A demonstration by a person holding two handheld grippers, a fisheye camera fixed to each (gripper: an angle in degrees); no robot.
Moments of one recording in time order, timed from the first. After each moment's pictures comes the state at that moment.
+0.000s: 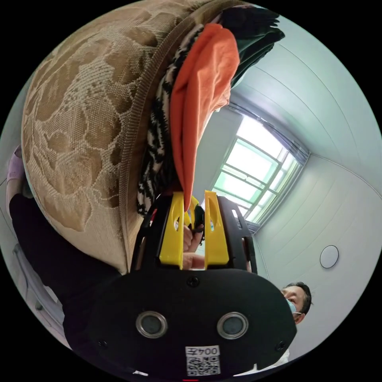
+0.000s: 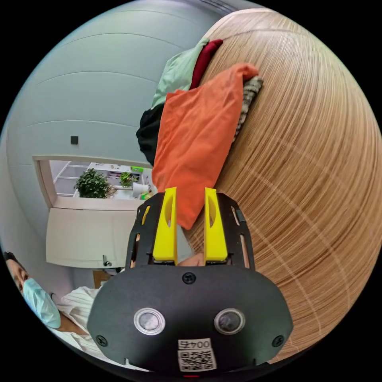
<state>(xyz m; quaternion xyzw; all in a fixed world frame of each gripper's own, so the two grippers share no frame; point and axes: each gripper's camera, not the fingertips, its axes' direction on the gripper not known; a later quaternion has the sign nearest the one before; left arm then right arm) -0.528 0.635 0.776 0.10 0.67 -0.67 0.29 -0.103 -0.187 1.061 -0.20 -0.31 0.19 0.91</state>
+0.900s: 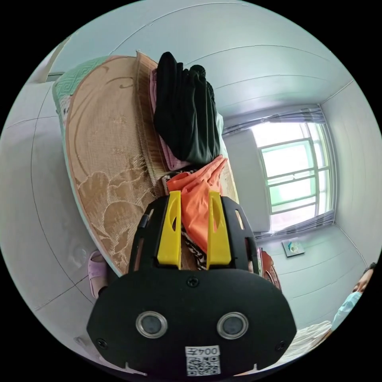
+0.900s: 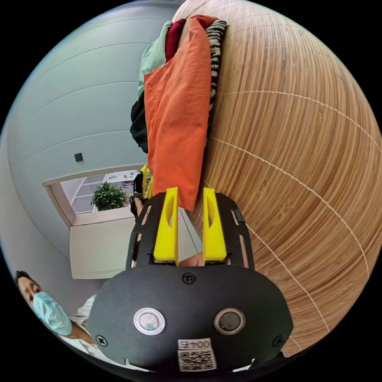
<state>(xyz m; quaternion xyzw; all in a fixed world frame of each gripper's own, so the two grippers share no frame) -0.610 0.662 0.770 0.14 0.44 -0.68 0.56 -0.074 -0.122 1.101 -0.22 -0.35 0.28 0.87</state>
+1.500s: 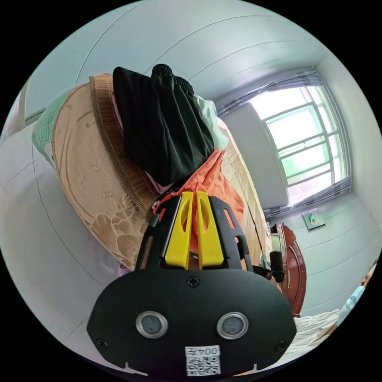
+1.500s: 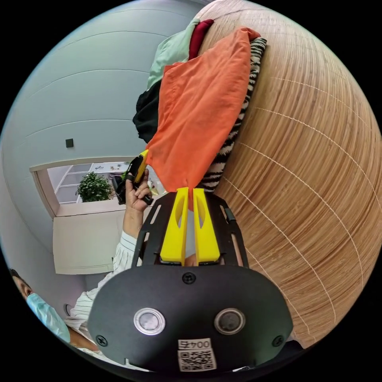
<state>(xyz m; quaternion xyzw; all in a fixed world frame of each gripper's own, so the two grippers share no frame) -0.659 0.630 0.750 0.06 0.42 -0.59 0.69 -0.111 -0.124 1.079 -0.25 -0.28 0.23 0.90</state>
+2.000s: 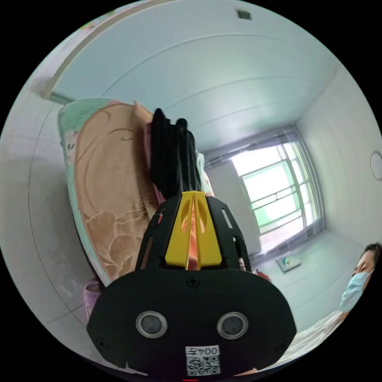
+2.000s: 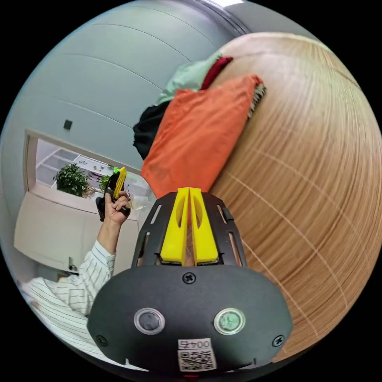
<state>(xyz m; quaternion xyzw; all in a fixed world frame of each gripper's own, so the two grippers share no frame) -0.637 0.655 0.705 0.26 0.40 -0.64 0.61 -0.139 -0.088 1.041 -0.08 -0.20 0.11 0.97</state>
